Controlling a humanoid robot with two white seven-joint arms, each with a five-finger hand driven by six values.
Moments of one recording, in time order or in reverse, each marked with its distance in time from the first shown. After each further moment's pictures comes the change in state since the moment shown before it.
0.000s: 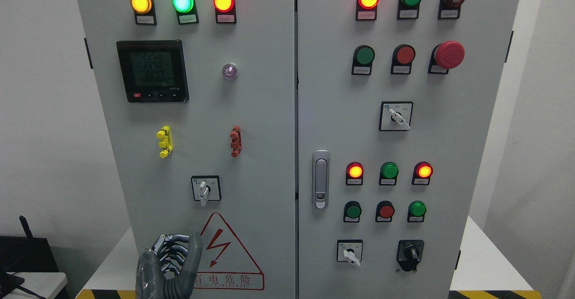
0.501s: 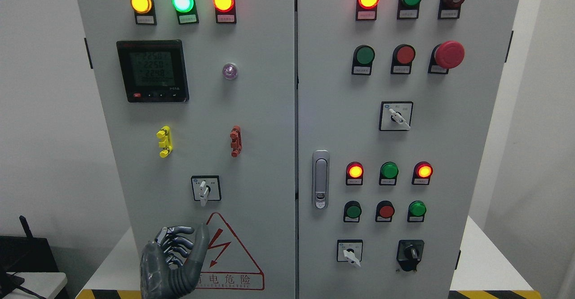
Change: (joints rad) left arm -0.059 -0.017 -0.027 -0.002 -0.001 0.080 0.042; right arm 0.000 0.000 0.000 0.000 0.000 0.000 0.000
